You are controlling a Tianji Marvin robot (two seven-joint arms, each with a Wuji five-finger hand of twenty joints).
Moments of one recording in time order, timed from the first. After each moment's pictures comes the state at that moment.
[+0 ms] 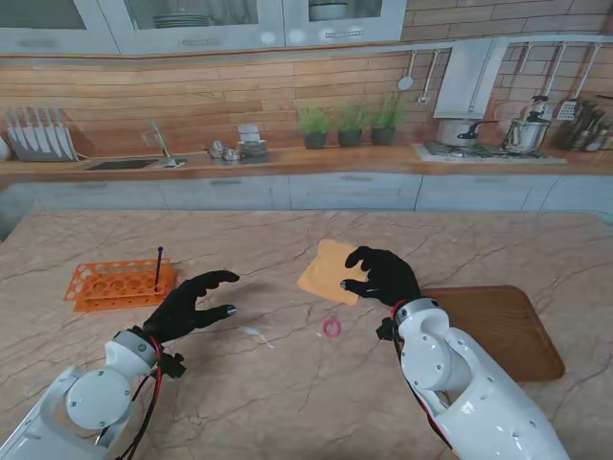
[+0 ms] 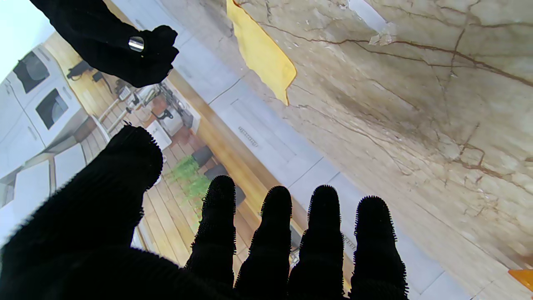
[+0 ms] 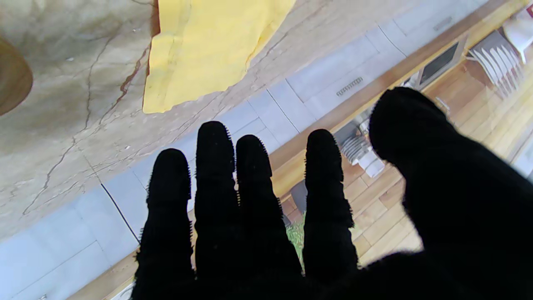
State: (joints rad) left arm 1.66 -1.11 -1.35 -1.55 0.31 -0.31 -0.04; right arm -1.44 -1.16 1.09 -1.47 -0.55 0.07 -0.22; left_hand 0.60 -0.43 0.53 -0.12 0.37 0.02 0.46 0.38 0.42 0.18 0.27 0.35 0.32 0.25 0.33 0.48 0.04 0.27 0.64 0.51; right_hand 0.52 -0.71 0.88 -0.09 0.61 -0.11 0.79 0.48 0.67 0.19 0.77 0.37 0.66 0.15 0.71 0.53 0.31 0.21 0.99 0.55
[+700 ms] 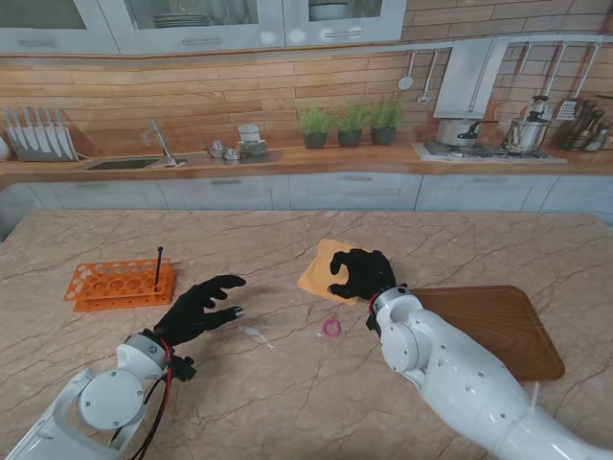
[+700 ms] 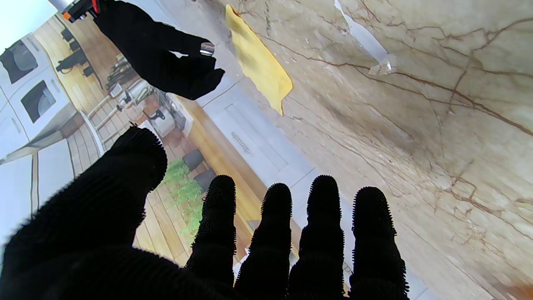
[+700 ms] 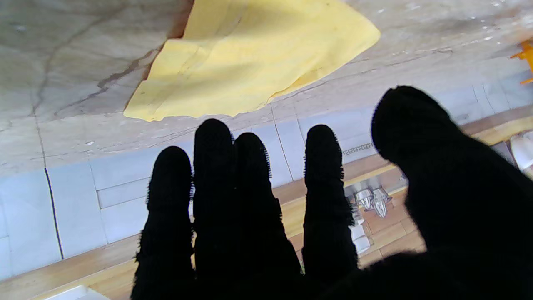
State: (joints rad) left arm 1.65 -1.12 -1.32 -1.54 0.28 -0.26 -0.03; right arm -1.13 -1.18 0.76 -1.07 -0.68 0.05 -0.34; left_hand 0.60 -0.43 0.56 -0.12 0.37 0.02 0.47 0.39 0.43 0.18 0.29 0.38 0.35 0.25 0.45 0.57 0.05 0.27 0.83 0.60; right_hand 0.51 -0.72 0.89 -0.09 0.65 -0.11 0.83 0.50 0.68 0.23 1.01 0.47 0.69 0.16 1.05 0.69 0.32 0.21 1.20 0.58
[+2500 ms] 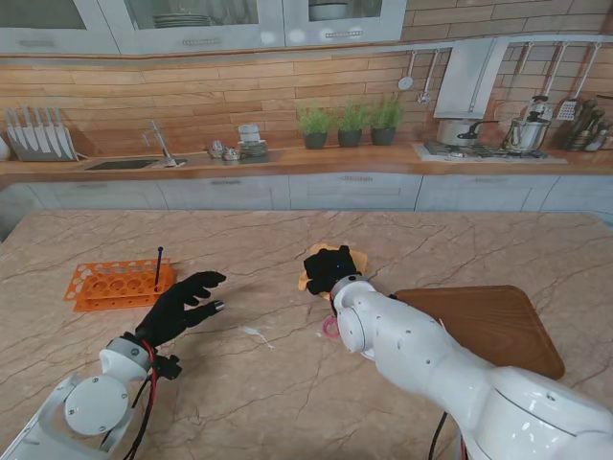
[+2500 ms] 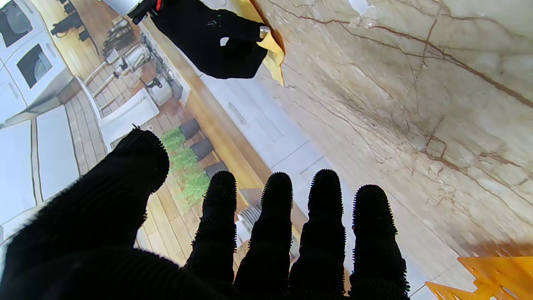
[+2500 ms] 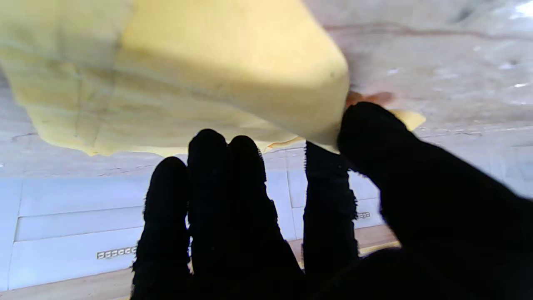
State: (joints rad) left arm 1.68 -1.13 -1.38 -1.50 0.25 -0.33 0.01; right arm -0.83 -1.43 0.36 -0.60 -0.54 0.12 -0.39; left_hand 0.60 -0.42 0.57 -0.12 0.40 0.02 0.48 0.39 0.53 0.18 0.32 0.39 0.40 0.27 0.48 0.58 0.06 0.28 0.87 0.59; right_hand 0.59 -0.67 1.01 -0.12 0.82 -0.14 1.07 0.25 0.67 0.30 1.10 0.52 0.66 0.23 1.21 0.73 0.22 0.25 1.35 0.61
